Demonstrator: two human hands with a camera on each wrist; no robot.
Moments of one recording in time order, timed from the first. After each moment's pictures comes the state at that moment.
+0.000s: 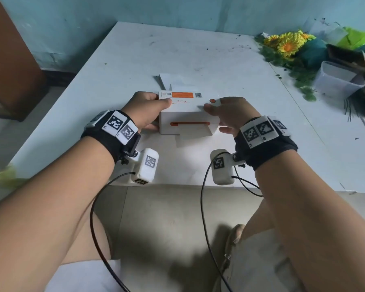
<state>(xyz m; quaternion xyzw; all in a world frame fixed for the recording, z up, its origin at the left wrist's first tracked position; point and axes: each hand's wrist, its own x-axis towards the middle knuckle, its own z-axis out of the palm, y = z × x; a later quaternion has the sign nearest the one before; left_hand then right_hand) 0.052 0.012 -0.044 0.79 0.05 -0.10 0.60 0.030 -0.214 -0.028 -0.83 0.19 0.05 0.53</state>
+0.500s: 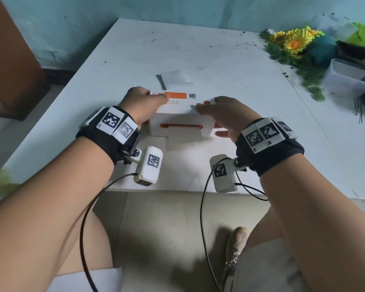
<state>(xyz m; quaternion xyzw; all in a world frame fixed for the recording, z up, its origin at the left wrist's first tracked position) 0.070 0.015 -0.043 0.81 0.08 -0.05 0.58 0.045 -0.202 -0.037 -0.81 0.17 0.12 0.54</state>
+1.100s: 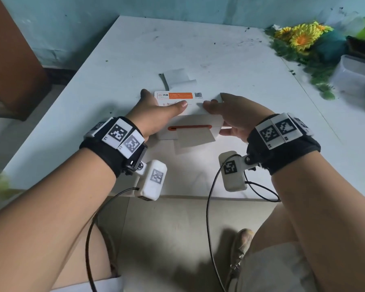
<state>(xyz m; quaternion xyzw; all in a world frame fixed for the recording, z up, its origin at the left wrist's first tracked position) 0.072 0.006 -0.064 0.82 0.06 -0.05 0.56 0.056 -0.206 -0.036 -0.81 0.15 0.13 0.55</state>
